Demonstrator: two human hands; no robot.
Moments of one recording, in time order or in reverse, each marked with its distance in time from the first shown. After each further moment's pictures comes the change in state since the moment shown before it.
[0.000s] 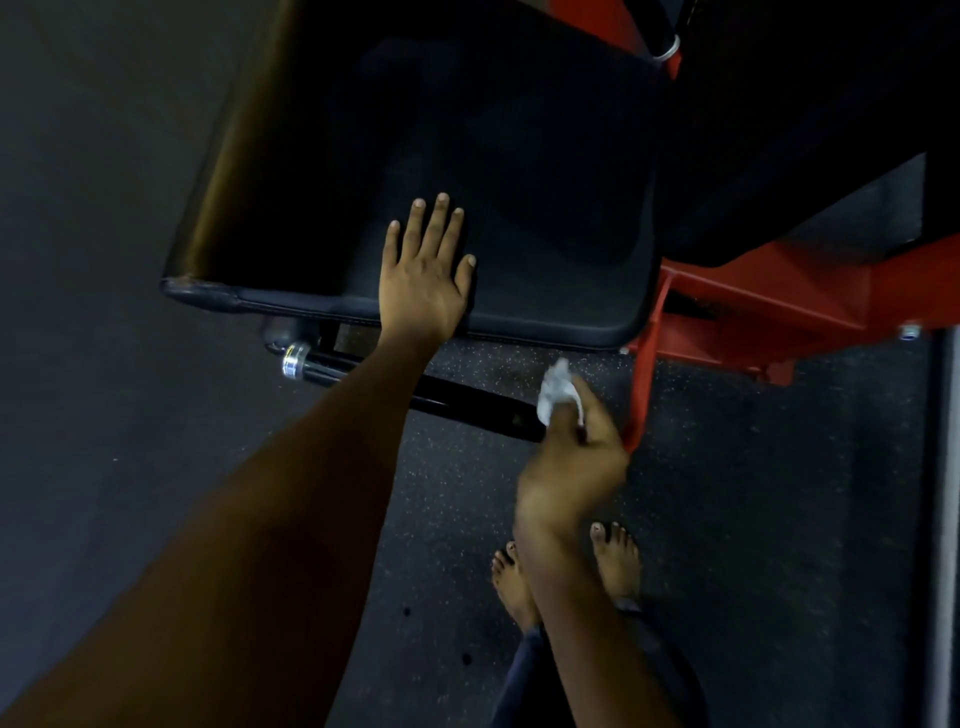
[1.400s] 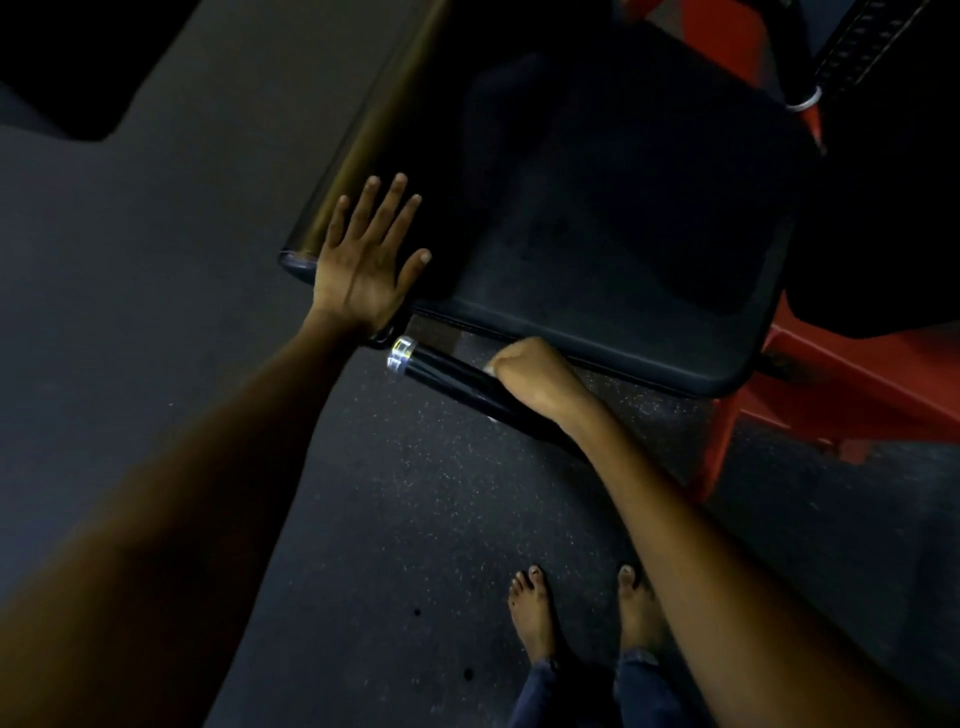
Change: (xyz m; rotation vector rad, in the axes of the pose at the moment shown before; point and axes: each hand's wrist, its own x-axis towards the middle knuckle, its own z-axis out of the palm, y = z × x) left_hand -0.021 -0.165 -0.023 0.011 0.125 0.054; right_hand 0.053 -0.045 0.115 -0.712 -1.037 0.054
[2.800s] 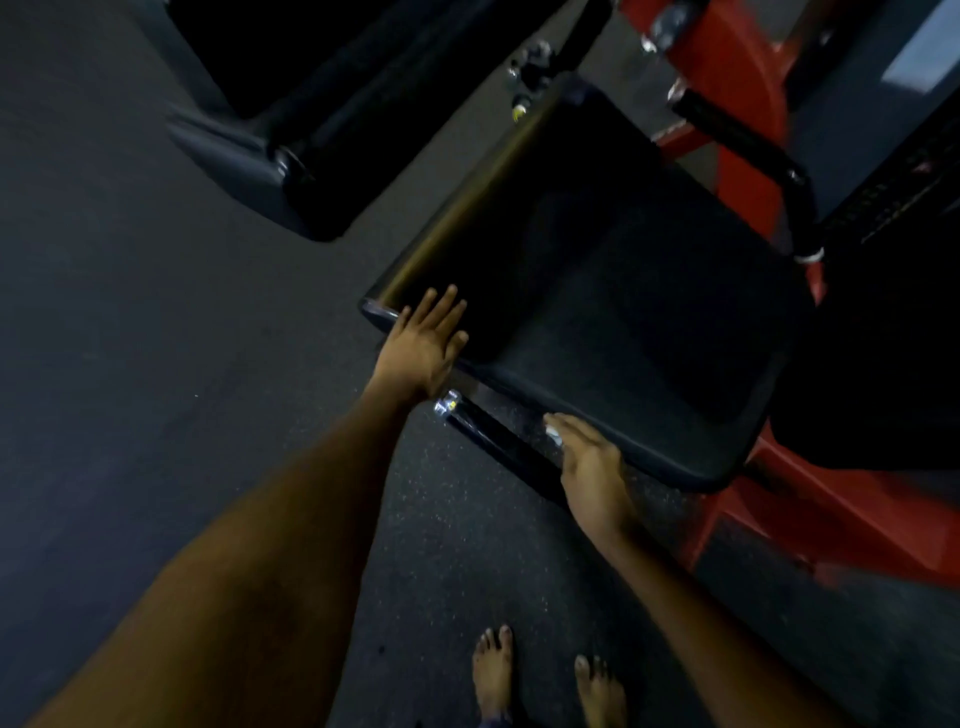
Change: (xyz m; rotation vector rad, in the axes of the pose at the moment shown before) left_hand -0.028 0.024 -0.038 -0.292 -0.283 -0.281; right_hand -0.049 0.025 -0.009 -0.237 0.423 -0.492
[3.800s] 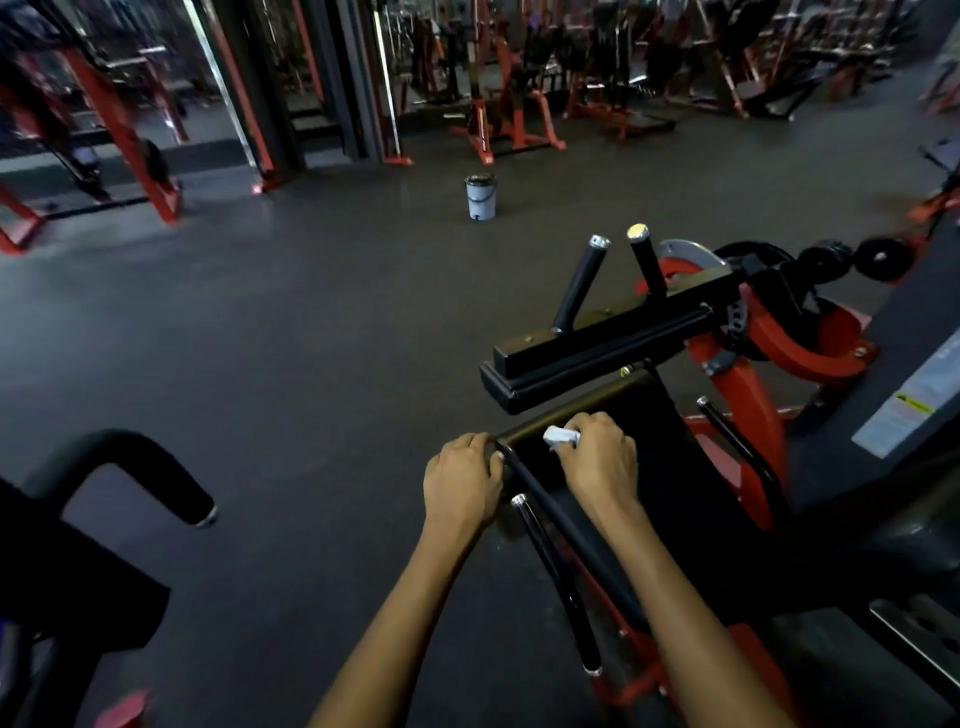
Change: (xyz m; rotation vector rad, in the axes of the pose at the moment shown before) left_hand -0.329 0.220 -0.287 -0.223 0.561 -0.607; right_hand -0.116 -0.312 -0.279 -0.360 0.029 -0.401
